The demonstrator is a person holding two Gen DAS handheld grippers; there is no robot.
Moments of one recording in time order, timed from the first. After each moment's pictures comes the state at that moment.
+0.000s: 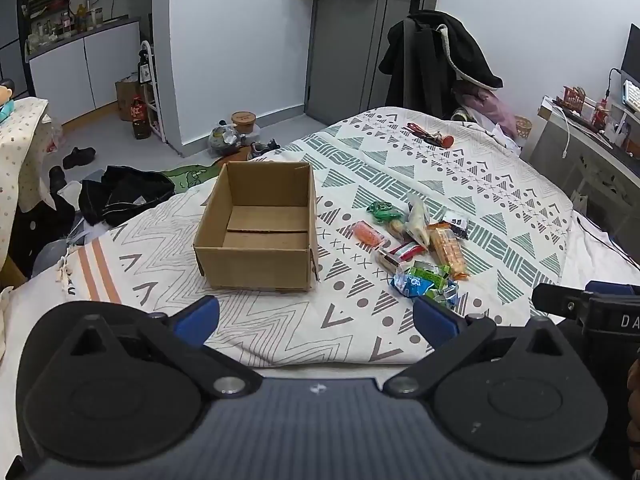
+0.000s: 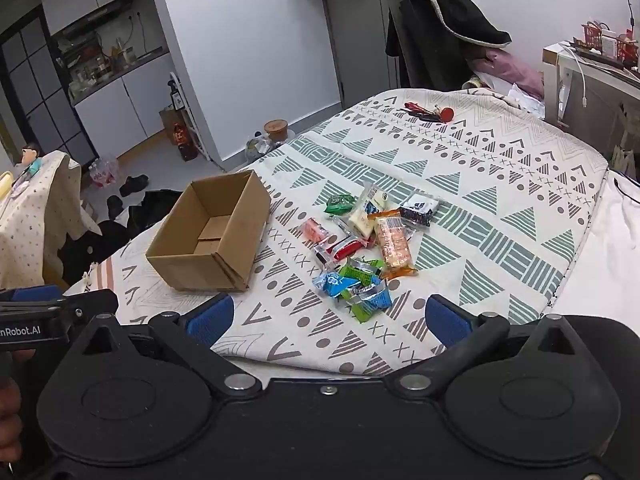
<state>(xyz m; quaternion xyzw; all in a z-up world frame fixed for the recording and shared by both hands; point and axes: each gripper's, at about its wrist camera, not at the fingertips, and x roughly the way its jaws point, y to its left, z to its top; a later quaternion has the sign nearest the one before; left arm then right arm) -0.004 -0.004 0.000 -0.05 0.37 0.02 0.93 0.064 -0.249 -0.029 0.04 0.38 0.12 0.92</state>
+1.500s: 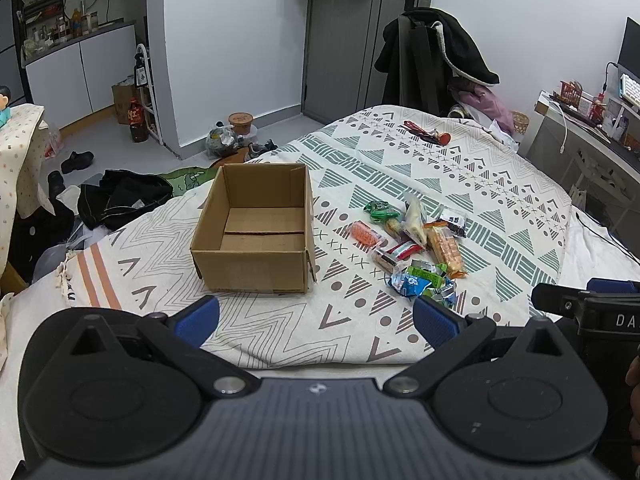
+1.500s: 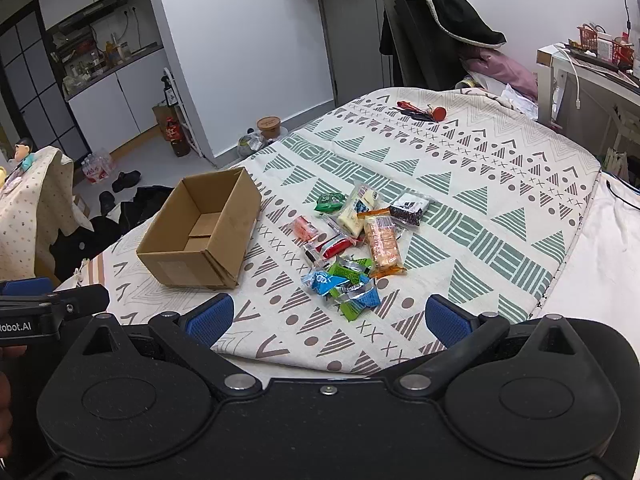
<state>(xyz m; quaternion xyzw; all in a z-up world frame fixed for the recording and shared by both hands) 0.002 -0.013 0.002 -0.04 0.38 0.01 0.92 0.062 -0.253 -0.031 0.03 0.38 0.11 0.92</state>
